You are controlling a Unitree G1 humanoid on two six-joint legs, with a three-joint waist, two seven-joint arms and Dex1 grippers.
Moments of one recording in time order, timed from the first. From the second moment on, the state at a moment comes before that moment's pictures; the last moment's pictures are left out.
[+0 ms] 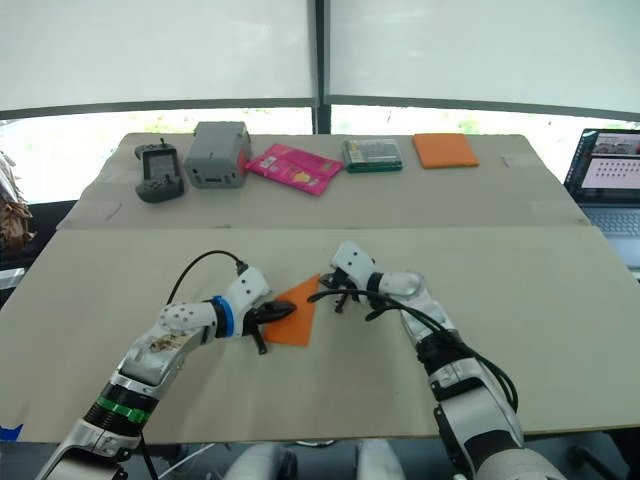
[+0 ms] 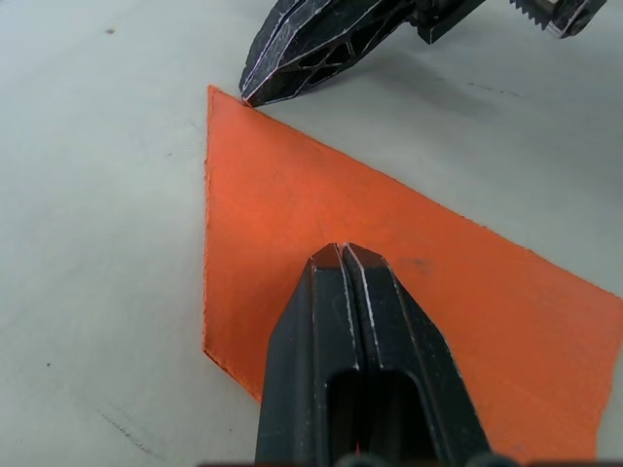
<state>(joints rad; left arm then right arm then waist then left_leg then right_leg) -0.34 0.47 -0.25 -0.03 -0.13 0.45 -0.81 -0.69 -0.29 0.27 0.59 -0.03 0.01 0.83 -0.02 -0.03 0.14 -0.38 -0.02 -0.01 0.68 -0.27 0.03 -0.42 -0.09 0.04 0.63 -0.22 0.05</state>
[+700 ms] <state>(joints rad) -0.36 0.47 -0.24 -0.01 -0.13 0.46 -0.81 -0.72 -0.25 0.27 0.69 -0.08 -0.13 0.77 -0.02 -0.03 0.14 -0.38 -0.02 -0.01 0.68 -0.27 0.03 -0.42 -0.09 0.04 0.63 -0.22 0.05</state>
